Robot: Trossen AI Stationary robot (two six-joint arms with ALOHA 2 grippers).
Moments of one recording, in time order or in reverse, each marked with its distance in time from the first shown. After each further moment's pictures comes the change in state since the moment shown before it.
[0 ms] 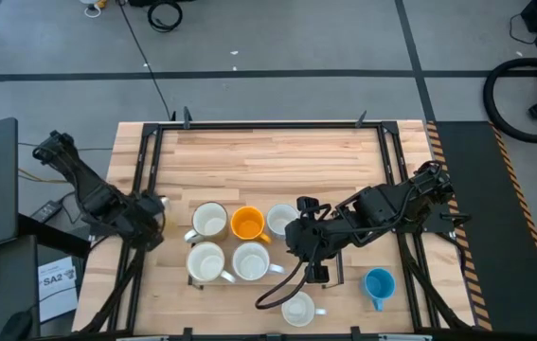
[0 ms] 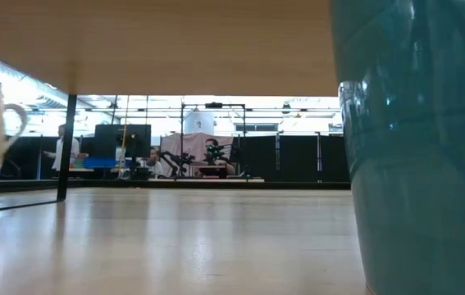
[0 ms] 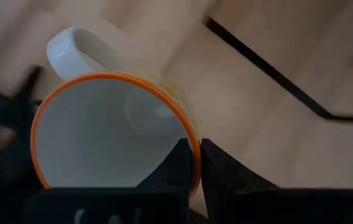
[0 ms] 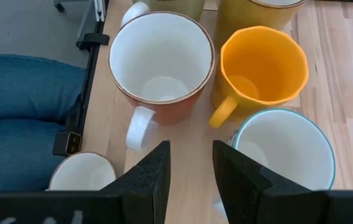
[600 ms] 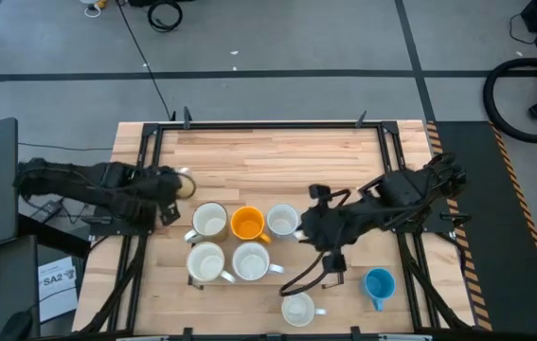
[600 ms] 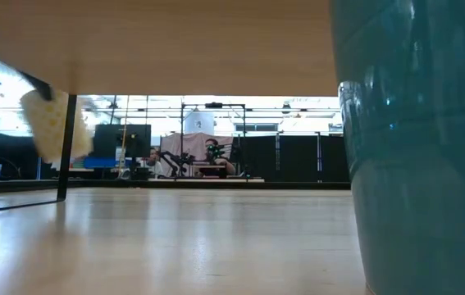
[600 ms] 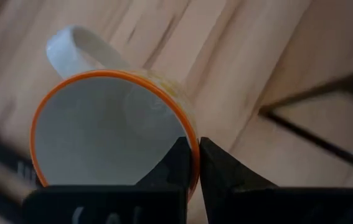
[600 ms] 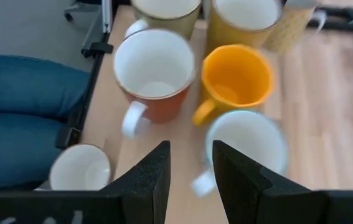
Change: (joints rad) left arm 0.620 -0.001 0.000 0.170 -0.069 0.811; right arm 0.000 -0.096 0.000 -0.031 0.004 -0.078
